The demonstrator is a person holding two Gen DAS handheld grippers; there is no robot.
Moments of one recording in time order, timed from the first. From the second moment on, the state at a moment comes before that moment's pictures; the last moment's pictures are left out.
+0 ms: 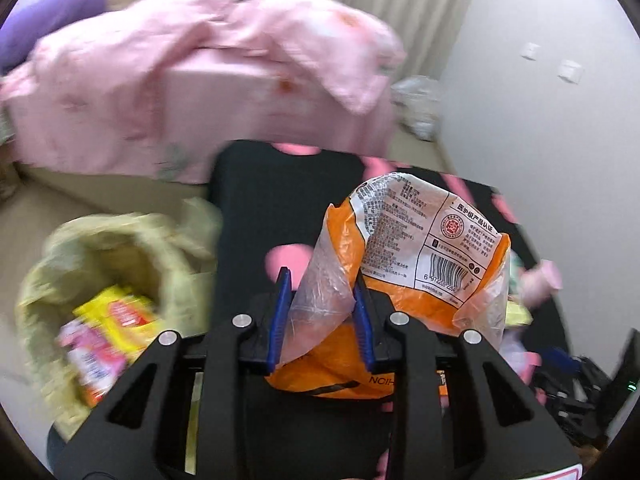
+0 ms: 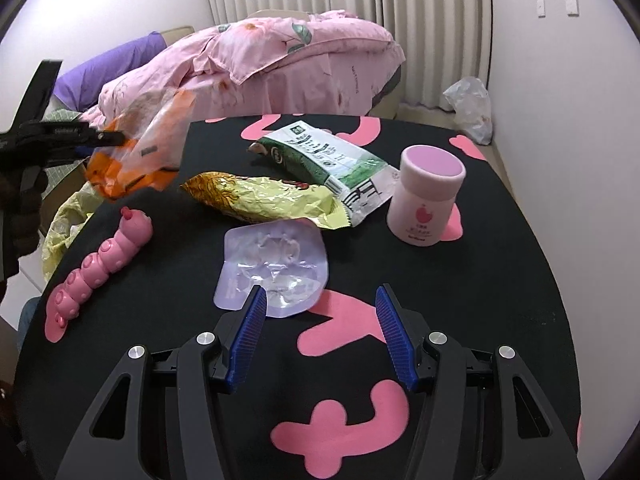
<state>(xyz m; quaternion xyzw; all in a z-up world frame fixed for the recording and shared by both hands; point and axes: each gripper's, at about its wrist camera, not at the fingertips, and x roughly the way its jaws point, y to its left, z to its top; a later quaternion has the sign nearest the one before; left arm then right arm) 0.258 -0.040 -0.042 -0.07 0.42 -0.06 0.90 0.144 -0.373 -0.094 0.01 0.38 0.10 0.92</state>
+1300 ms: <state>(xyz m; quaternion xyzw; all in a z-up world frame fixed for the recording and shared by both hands) 0.231 -0.147 -0.024 0.07 0.33 -0.35 0.87 0.176 -0.380 -0.111 0.01 0.44 0.14 0.89</state>
